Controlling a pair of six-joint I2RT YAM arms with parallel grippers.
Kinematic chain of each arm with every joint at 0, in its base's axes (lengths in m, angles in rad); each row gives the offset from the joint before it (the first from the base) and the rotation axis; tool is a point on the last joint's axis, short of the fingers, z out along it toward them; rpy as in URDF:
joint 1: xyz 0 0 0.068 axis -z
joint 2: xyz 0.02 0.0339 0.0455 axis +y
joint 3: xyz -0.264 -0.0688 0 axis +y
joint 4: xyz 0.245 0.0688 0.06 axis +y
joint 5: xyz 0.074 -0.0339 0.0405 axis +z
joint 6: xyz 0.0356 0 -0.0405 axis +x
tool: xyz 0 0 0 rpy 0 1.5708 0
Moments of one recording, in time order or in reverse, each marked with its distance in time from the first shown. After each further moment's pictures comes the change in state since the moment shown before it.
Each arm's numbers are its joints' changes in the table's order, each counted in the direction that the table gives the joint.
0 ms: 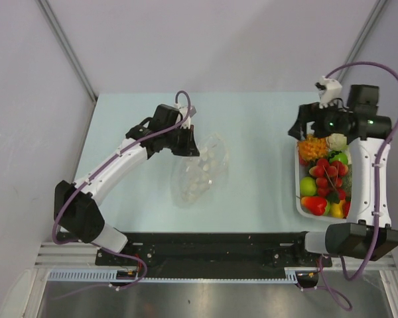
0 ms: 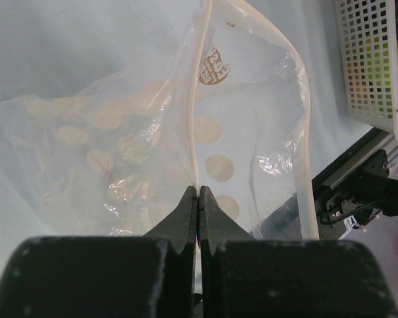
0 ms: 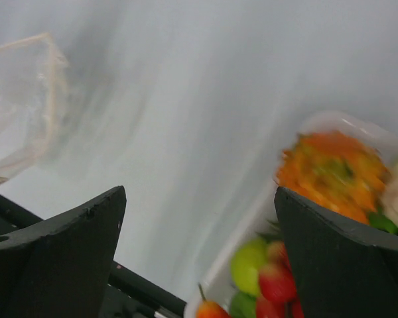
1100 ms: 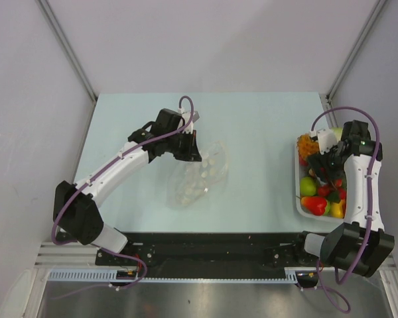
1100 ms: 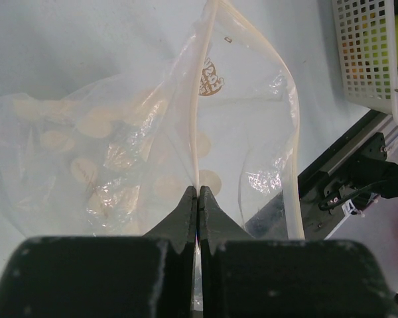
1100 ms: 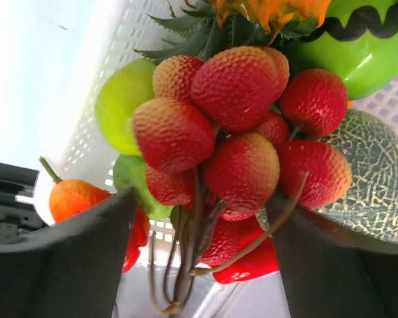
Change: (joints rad) left arm 0.026 -0.013 0.055 -0.027 -0.030 0.004; right arm 0.196 -0.119 0.388 0.176 -0.492 -0.486
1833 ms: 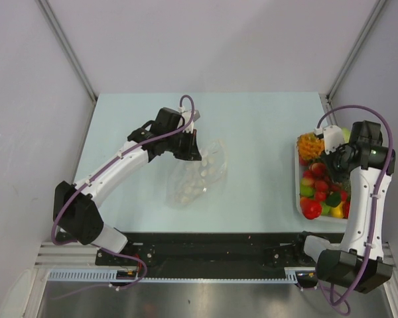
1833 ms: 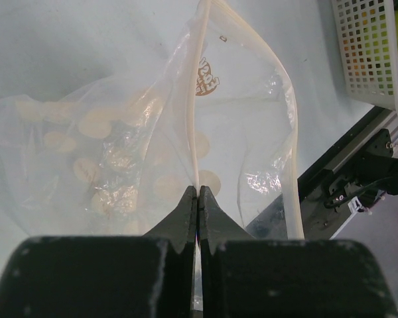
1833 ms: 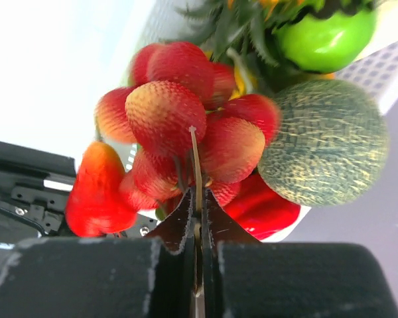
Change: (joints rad) left arm 0.000 0.000 -0.016 0.009 0.000 0.035; right arm -0.003 -0.122 -0.114 0.148 0.036 0.021
